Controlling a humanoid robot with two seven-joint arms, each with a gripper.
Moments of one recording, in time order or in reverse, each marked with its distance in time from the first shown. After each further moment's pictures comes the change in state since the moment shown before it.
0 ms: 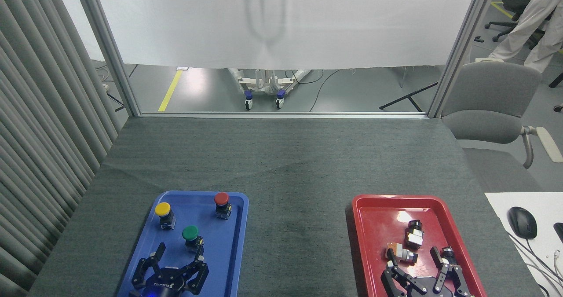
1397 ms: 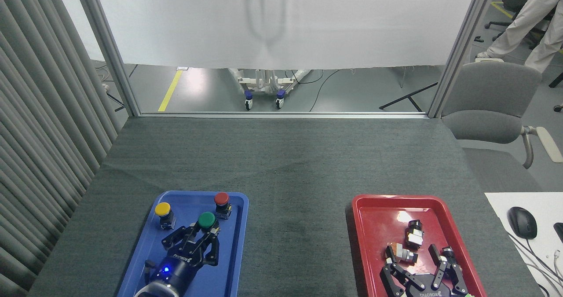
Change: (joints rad) left arm -0.162 0.005 -0.051 0.082 0.005 -0.234 0.005; right arm -0.027 0.001 0.000 0.035 0.002 0.002 0.002
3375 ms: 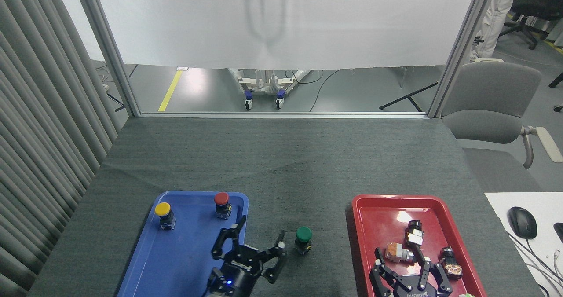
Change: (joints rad) left arm 0.064 -0.082 -0.294 -0.172 -0.118 0.425 0.054; right arm -0.017 0.002 0.059 0.045 0.000 0.010 -0.002
